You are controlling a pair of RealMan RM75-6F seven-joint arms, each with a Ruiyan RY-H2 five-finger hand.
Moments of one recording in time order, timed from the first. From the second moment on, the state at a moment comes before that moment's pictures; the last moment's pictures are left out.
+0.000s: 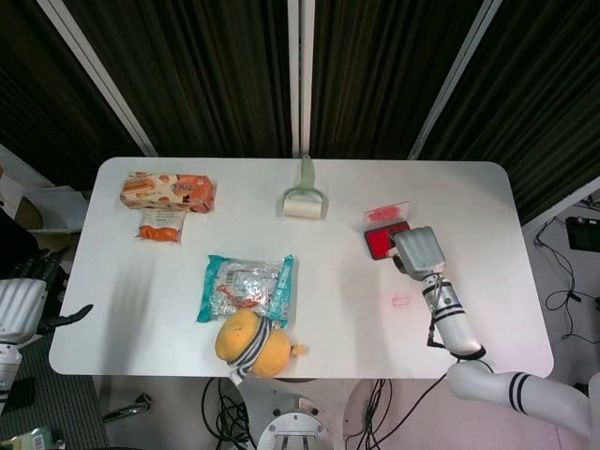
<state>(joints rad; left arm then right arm) -0.14 -1.11 -0.03 -1.48 1.49 1.42 -0.07 0.62 -1.51 0.17 -1.47 -1.09 1.07 -0.58</state>
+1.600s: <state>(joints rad) -0.13 -1.11 -0.03 -1.47 1.49 1.42 -0.08 0.48 -1.48 0.01 -1.52 -1.20 1.09 -0.59</state>
